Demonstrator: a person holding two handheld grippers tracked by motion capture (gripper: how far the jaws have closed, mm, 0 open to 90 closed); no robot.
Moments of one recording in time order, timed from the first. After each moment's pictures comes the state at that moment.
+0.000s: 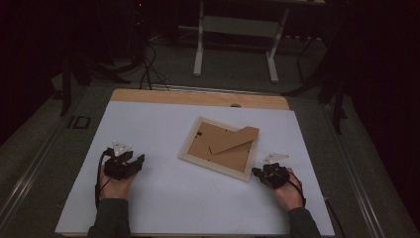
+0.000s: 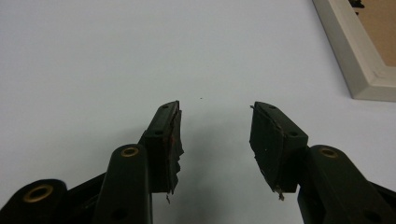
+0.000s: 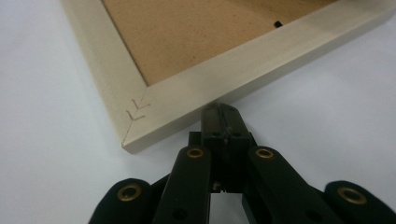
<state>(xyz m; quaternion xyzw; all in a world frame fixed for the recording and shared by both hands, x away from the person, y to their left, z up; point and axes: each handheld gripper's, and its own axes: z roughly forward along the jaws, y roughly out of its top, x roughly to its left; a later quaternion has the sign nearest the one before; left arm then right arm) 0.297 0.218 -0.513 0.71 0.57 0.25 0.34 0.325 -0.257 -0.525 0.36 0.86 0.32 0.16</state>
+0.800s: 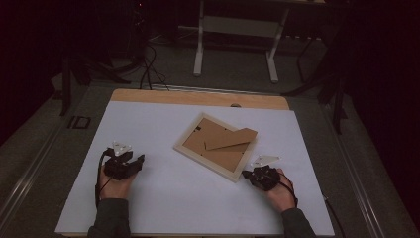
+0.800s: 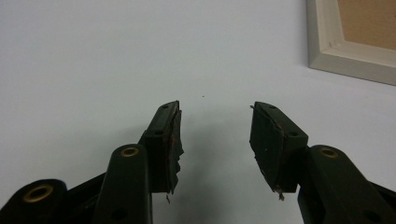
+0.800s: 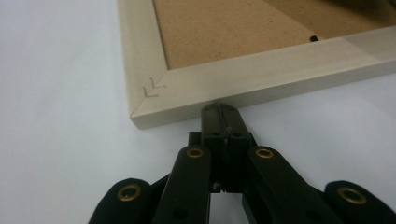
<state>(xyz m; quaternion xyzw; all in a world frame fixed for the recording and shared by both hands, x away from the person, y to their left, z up) 0.298 0.218 -0.515 0.71 0.57 0.25 0.34 0.320 -0.232 -0.527 0.33 0.87 0.33 0.13</state>
